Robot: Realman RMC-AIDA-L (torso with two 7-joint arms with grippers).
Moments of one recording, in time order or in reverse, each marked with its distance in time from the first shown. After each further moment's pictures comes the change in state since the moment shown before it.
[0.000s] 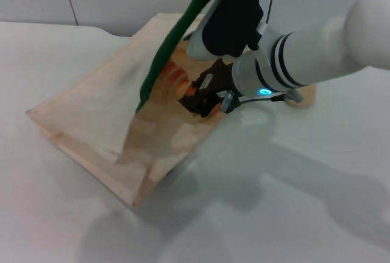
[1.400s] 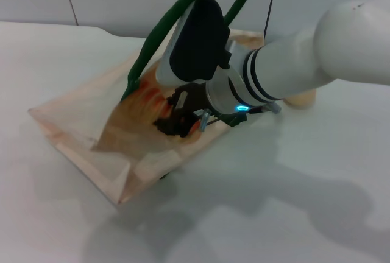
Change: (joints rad) left arm -0.004 0.000 0.022 0.021 0.011 0.029 -0.014; right arm 0.053 0.004 -0.147 -0.019 0.076 0.012 0.001
